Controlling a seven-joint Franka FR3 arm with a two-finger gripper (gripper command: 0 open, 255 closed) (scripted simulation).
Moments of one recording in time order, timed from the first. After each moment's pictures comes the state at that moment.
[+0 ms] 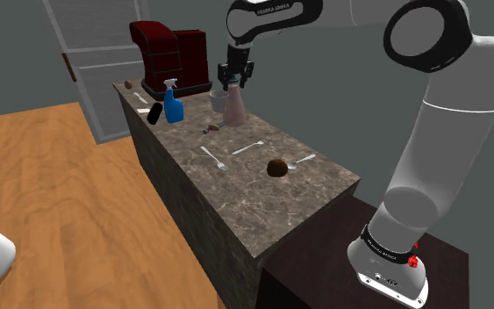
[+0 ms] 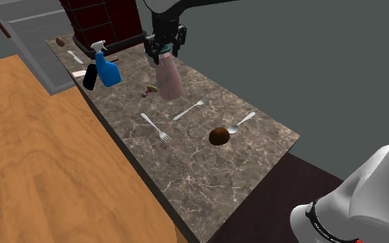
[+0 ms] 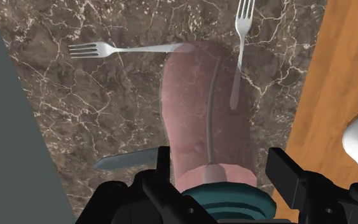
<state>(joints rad) -0.18 0.17 0.11 -1.65 -0.08 2.03 0.22</state>
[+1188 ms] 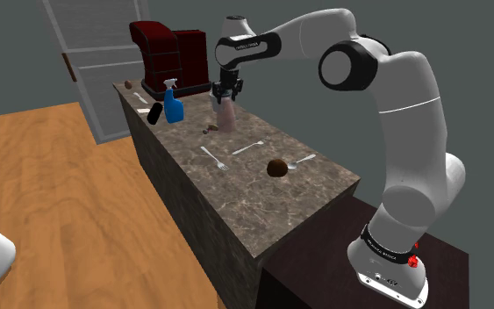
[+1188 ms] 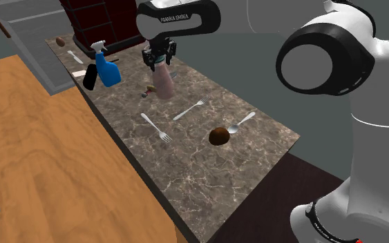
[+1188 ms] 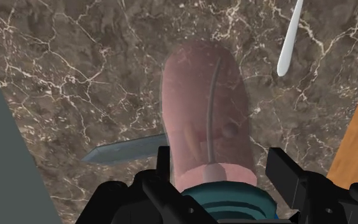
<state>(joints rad) -0.21 0.61 0.08 -1.25 -0.10 2.08 0.15</state>
